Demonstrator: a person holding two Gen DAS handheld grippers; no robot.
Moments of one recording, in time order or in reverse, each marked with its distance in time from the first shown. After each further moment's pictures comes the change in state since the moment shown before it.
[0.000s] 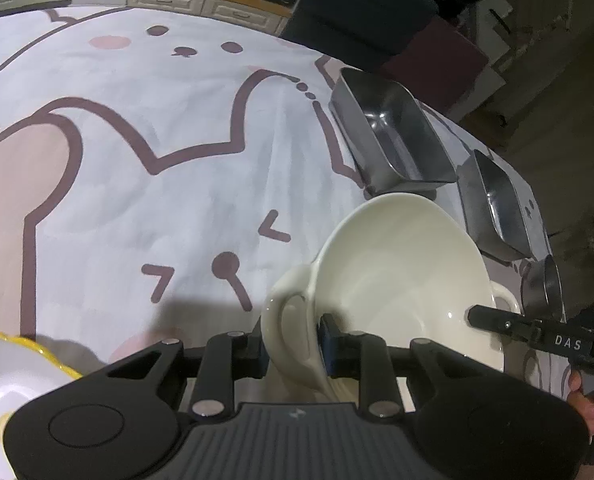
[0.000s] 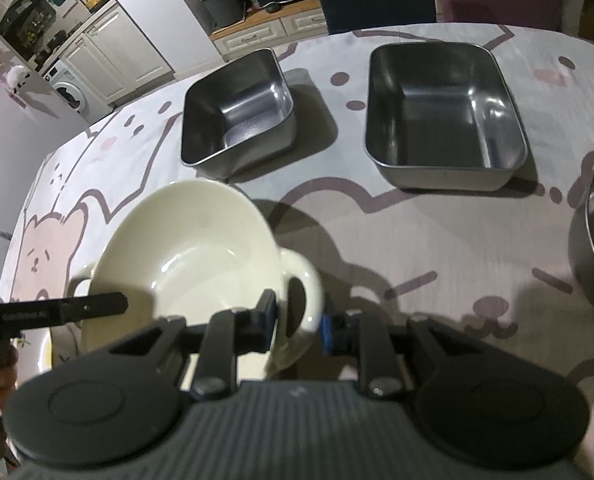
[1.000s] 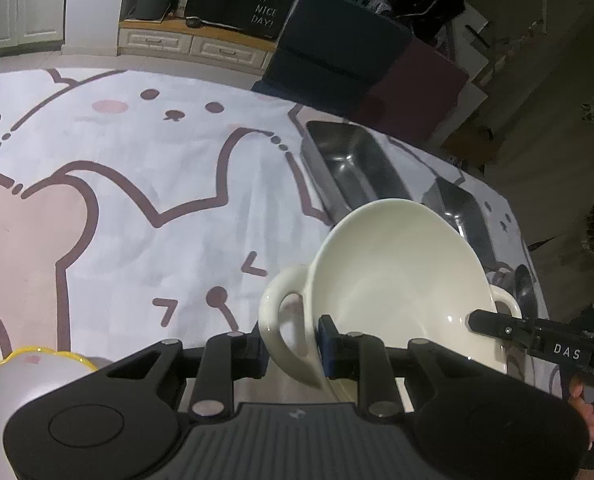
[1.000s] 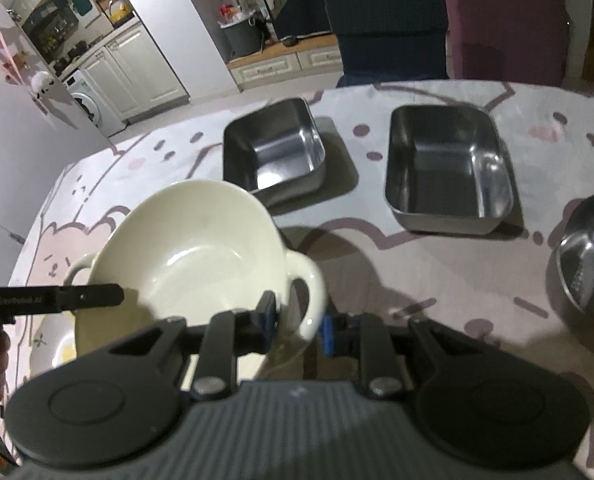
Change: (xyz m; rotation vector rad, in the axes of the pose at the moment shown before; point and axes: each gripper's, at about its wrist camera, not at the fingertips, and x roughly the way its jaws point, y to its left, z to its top) left arm -0.056 -0.025 0.000 0.071 -0.100 0.002; right arm -0.046 0.024 -0.008 -0.065 -0.118 -0.003
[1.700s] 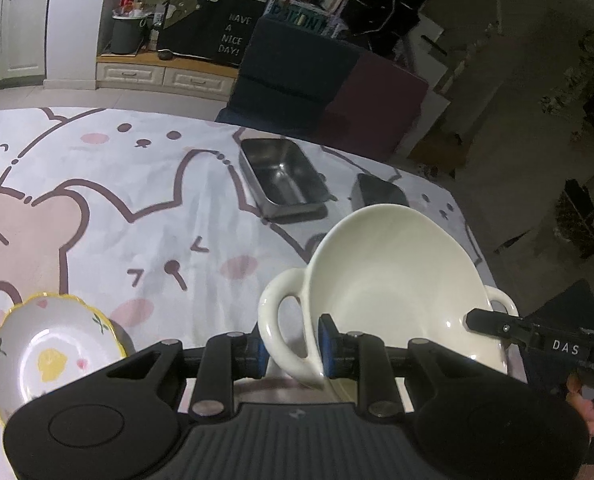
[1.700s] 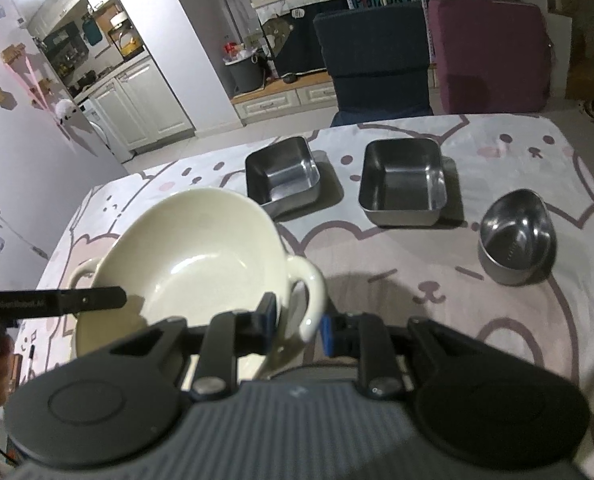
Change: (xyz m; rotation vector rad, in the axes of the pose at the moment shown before) left arm -0.085 -0.060 -0.054 0.074 -0.072 -0.048; right arm -0.103 0.000 -0.048 0.014 -0.107 0.000
